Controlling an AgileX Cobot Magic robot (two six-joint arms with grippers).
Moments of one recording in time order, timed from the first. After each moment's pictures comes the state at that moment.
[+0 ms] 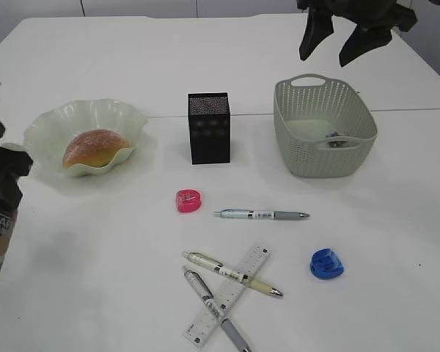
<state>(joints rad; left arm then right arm) -0.16 1.60 -1.02 -0.01 0.77 -0.16 0.15 2.02 -2.08 0.19 1.25 0.10</state>
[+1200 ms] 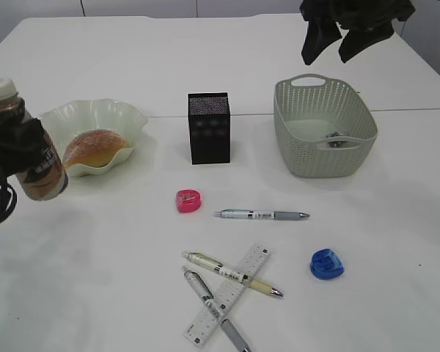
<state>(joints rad) -0.15 1.73 -0.47 0.00 -1.05 -0.18 0.15 2.02 -2.08 0.18 1.25 -0.14</state>
